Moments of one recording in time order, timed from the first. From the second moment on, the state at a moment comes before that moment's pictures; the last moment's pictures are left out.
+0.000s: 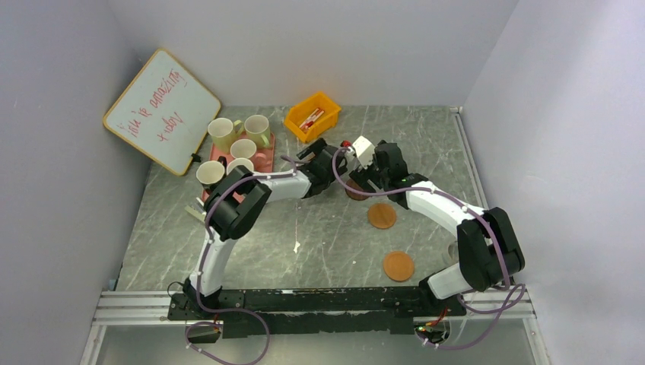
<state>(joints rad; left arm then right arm) -0.78 2.14 1.39 0.12 -0.58 0.44 0.43 1.46 0.86 -0.06 0.15 -0.51</state>
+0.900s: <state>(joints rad) -0.76 1.89 1.36 -0.04 -0.43 0.33 0.40 1.48 0.86 -0.05 0.14 -0.50</state>
